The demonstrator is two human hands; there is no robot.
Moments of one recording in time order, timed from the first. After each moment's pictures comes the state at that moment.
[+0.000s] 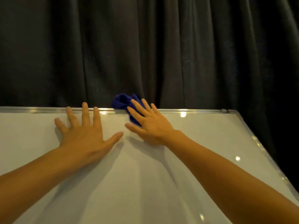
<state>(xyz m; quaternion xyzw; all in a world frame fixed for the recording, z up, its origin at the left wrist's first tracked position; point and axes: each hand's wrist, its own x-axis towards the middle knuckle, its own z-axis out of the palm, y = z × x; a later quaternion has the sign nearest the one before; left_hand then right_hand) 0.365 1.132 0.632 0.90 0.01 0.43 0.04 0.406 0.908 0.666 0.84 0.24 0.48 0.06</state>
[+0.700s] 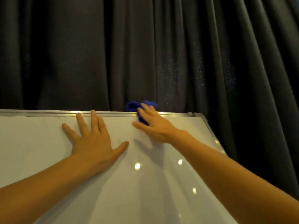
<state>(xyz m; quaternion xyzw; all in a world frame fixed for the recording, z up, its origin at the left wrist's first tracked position) 0.390 0.991 0.630 0.90 -0.04 0.43 0.02 0.405 0.770 0.683 0.89 0.18 0.41 -0.09</state>
